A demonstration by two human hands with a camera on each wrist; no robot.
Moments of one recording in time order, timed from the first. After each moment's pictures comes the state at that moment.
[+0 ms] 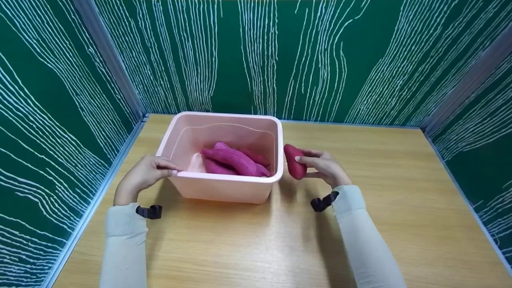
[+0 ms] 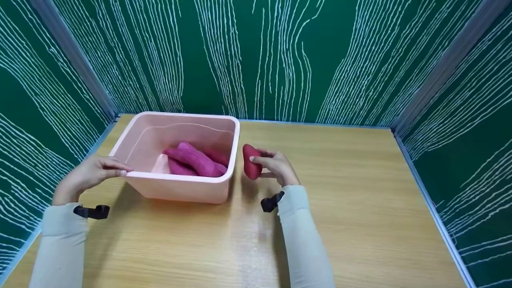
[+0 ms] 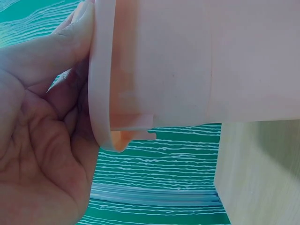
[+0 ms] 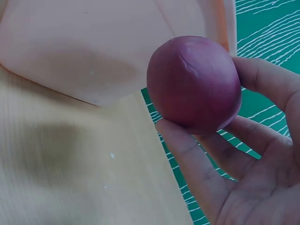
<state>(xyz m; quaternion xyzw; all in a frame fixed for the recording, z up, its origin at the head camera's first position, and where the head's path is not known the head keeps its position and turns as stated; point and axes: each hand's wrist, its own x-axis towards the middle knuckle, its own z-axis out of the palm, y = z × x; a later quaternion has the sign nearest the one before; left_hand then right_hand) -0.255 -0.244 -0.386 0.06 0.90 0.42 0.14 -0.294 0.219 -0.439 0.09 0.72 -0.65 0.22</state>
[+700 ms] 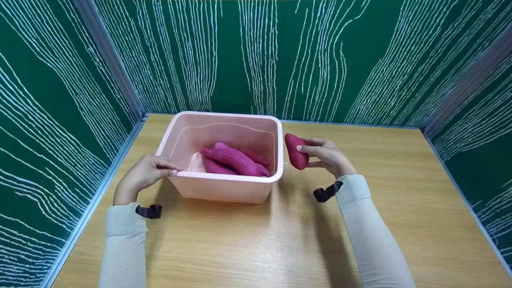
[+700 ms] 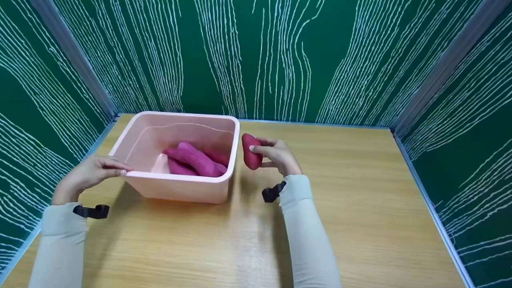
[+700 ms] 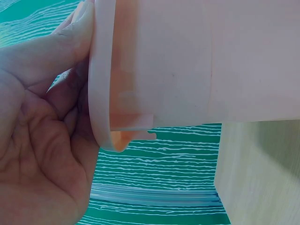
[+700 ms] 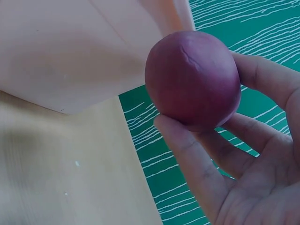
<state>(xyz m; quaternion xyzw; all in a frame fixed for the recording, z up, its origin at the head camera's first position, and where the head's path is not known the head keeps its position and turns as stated) -0.255 -0.243 -0.387 0.07 0.91 0.40 0.12 -0.302 0.219 -0.407 0.06 0.73 -0.64 0.21</state>
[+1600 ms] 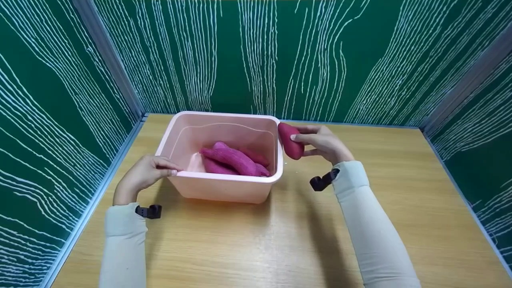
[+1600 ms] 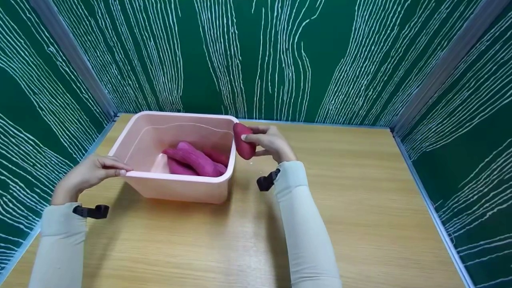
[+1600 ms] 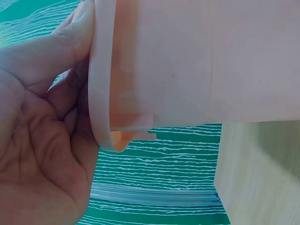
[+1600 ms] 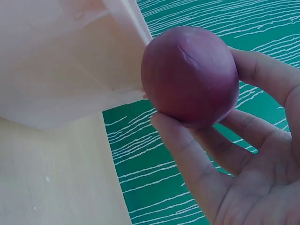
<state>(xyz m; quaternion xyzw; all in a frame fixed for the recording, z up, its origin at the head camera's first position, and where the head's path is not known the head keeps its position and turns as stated) -0.256 -0.245 -0.389 0.09 0.91 0.40 0.10 -0.313 0.204 -0.374 0.02 0.77 -0.61 0.20</state>
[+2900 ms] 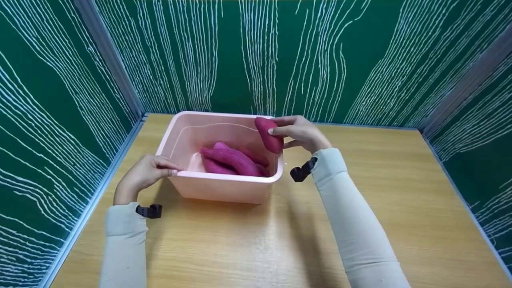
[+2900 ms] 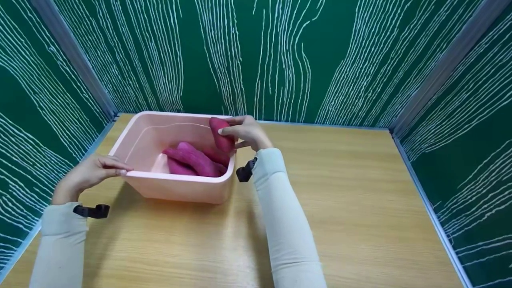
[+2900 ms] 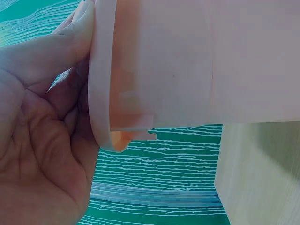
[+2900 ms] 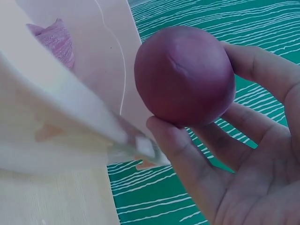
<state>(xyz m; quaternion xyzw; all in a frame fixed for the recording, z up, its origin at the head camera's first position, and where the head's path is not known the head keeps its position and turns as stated) -0.256 -0.245 -0.389 0.07 0.91 0.40 0.12 -0.329 0.151 -0.351 0.01 0.80 -0.57 0.21</state>
